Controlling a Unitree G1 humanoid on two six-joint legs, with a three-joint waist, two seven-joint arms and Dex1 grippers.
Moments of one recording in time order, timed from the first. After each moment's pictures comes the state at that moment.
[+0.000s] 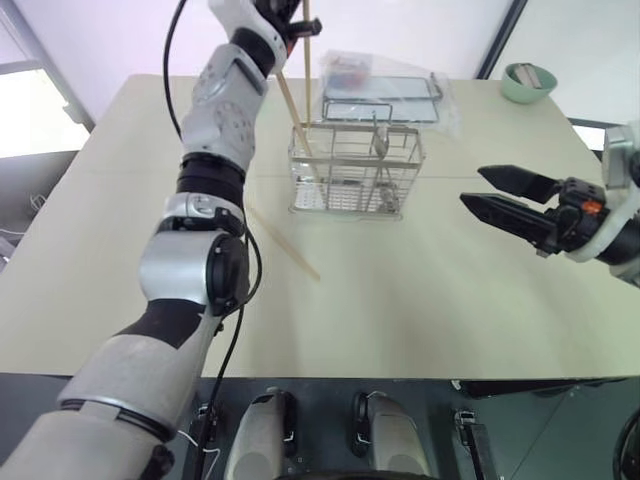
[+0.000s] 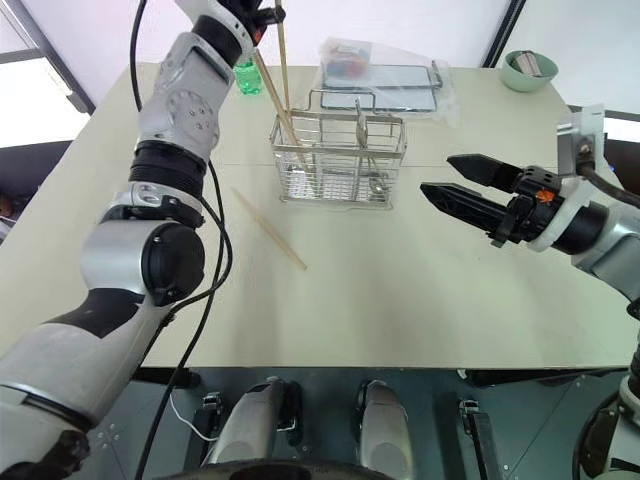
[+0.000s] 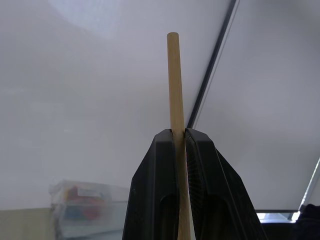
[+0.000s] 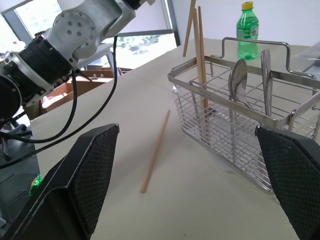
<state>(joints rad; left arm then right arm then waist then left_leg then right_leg) -1.44 0.13 0.30 0.96 -0.36 -0.02 -0.41 -0.32 -0.88 -0.54 -0.35 1.13 0.98 0.72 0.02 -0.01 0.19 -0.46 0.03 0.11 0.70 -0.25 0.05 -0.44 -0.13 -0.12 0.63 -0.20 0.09</state>
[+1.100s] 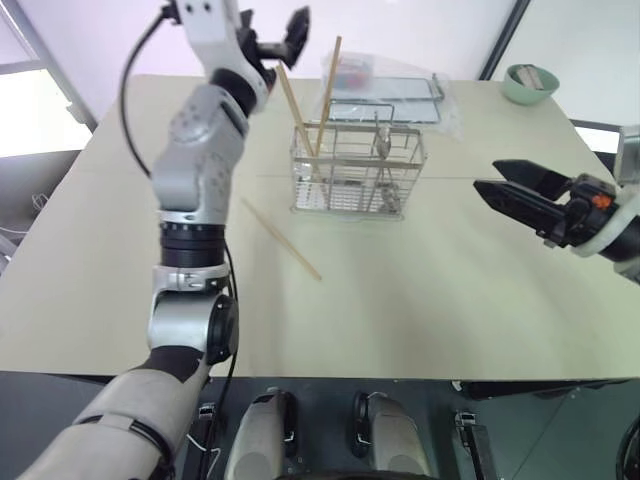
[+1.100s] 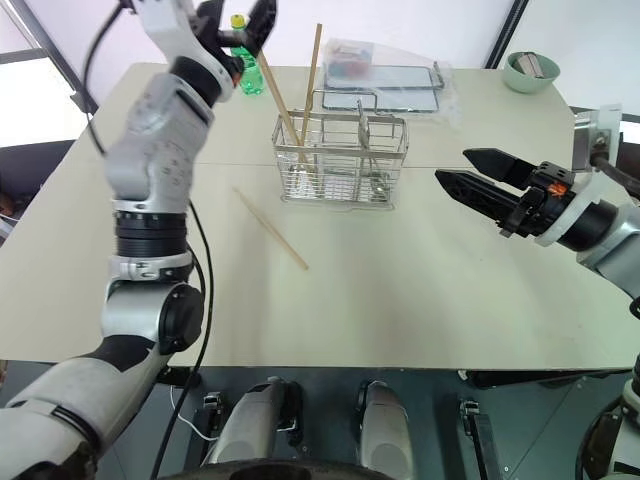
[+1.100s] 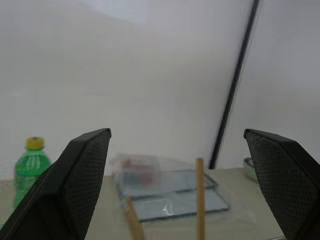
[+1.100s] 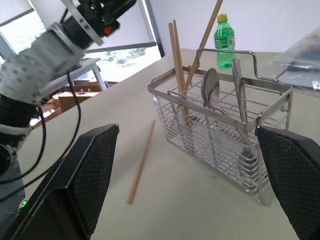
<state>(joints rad) -1.14 0.15 0.27 0.14 -0.36 0.66 -0.02 -0.33 -0.89 -0.52 -0.28 1.14 0.91 0.69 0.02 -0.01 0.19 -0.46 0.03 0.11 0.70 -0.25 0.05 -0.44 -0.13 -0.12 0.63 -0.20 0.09</state>
